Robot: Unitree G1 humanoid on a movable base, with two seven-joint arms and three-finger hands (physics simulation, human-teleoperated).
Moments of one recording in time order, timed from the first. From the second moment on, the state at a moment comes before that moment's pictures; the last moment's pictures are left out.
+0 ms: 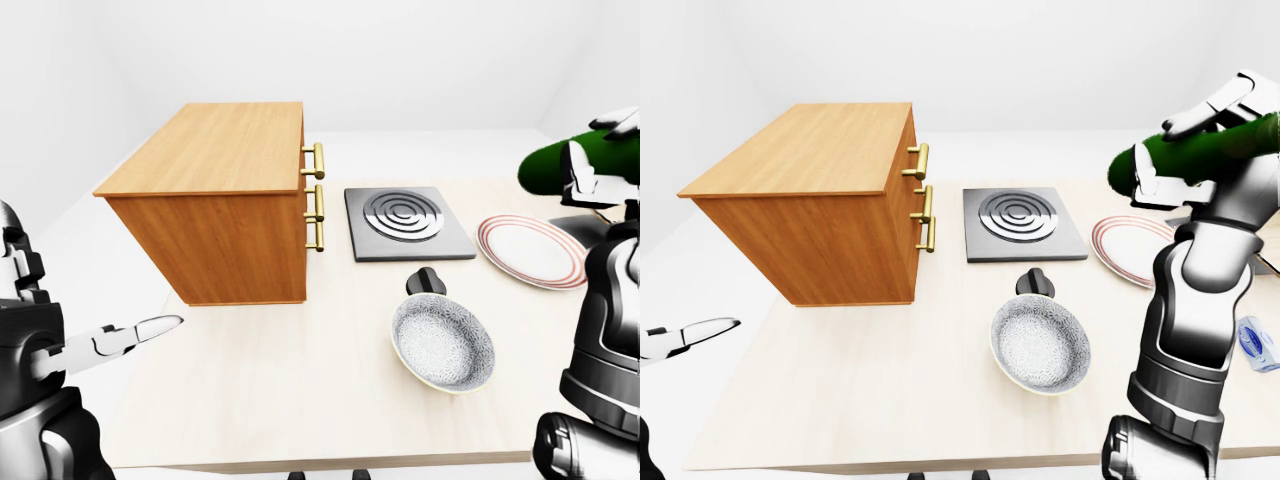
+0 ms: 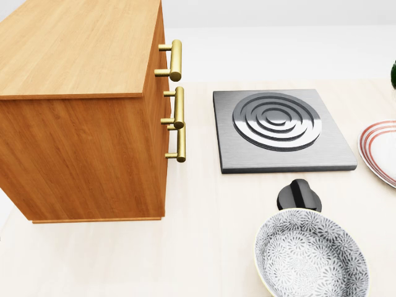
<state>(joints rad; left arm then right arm) 0.10 0.06 0.57 -0.82 -0.16 0.09 -0.09 -0.48 -0.47 -0.44 -0.22 0.04 0.09 -0.20</state>
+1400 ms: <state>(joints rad) 0.10 0.07 0.60 -0.83 -0.19 0.09 -0.09 -1.50 -0.38 -0.09 0.79 -0.08 0.09 0.15</state>
